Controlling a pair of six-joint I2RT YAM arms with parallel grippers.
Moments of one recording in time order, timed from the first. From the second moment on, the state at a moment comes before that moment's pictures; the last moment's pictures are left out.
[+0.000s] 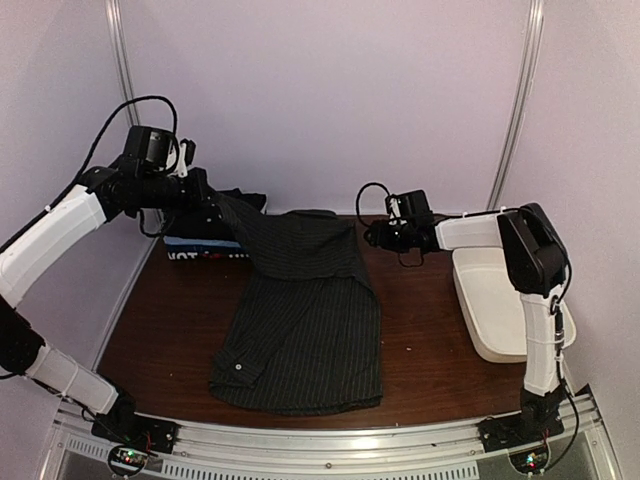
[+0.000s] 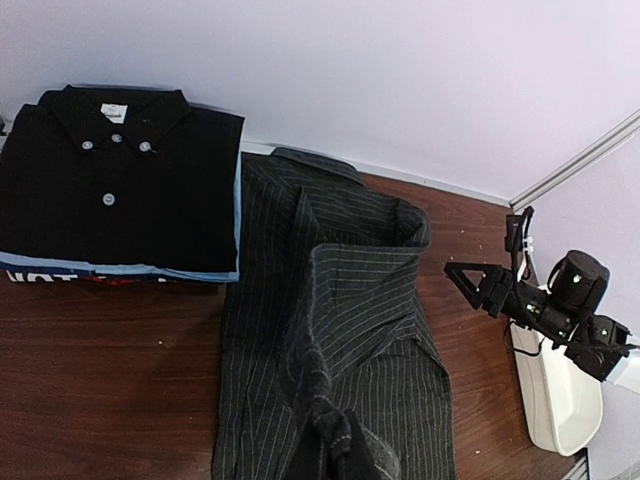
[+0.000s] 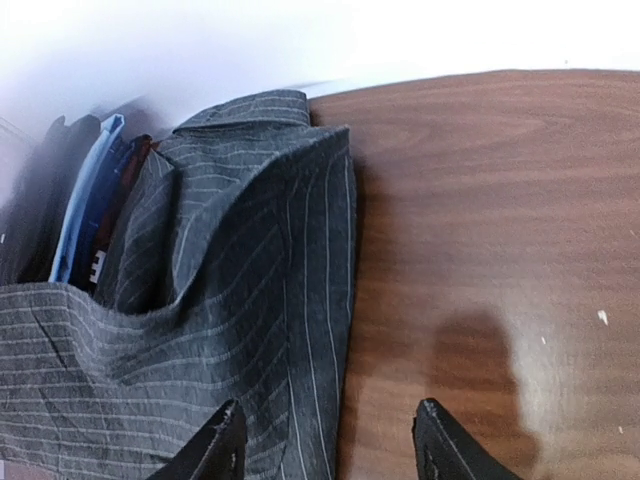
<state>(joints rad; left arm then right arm) -0.43 1.38 1.44 -0.61 0.08 -0.52 0.43 2.13 1.48 0.05 -0.13 0.50</state>
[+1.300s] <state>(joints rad) -0.14 1.53 1.63 -0.74 0.09 -0.44 0.40 2.62 2.17 0.03 -0.39 0.64</state>
